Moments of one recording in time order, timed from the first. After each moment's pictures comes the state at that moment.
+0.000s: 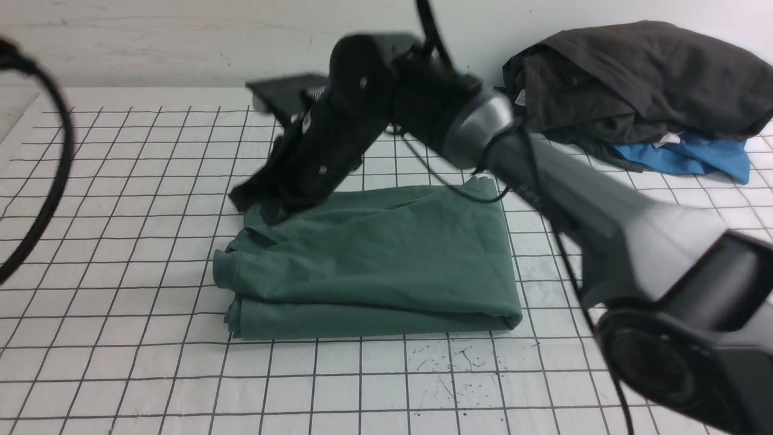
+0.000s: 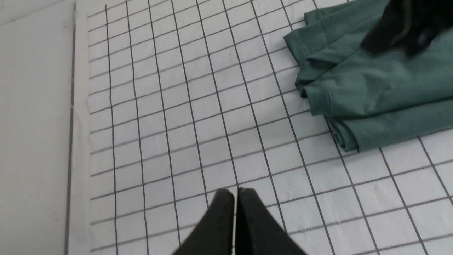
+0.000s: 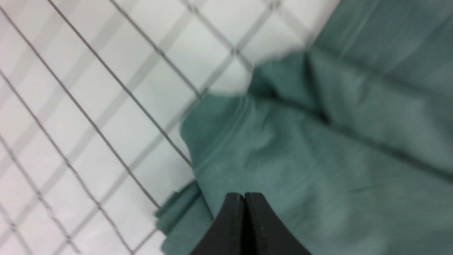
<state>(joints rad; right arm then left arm) 0.70 2.40 -2.53 0.35 1.25 -0.13 -0.34 0.79 -1.08 0.30 1.15 -0.09</state>
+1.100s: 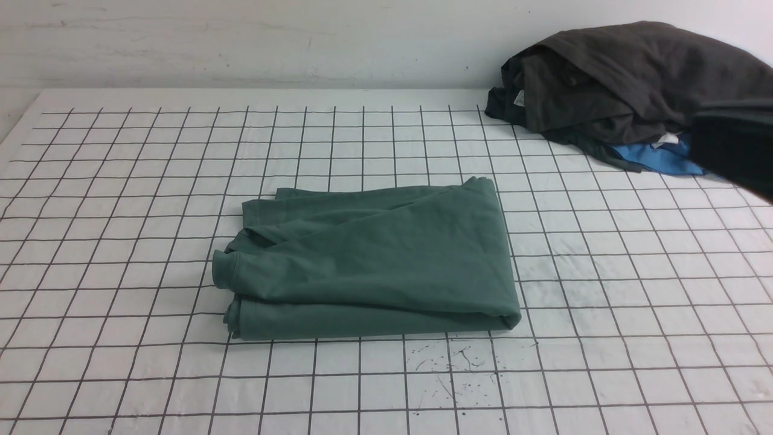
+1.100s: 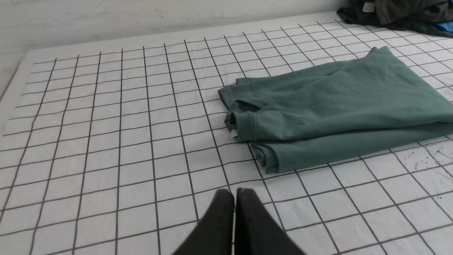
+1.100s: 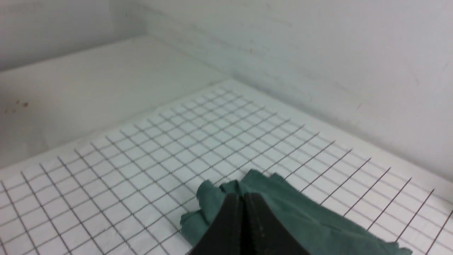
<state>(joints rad) 0.68 0.67 -0.90 0.28 0.54 -0.31 -0.34 -0.02 -0.46 0.13 0.89 -0.14</state>
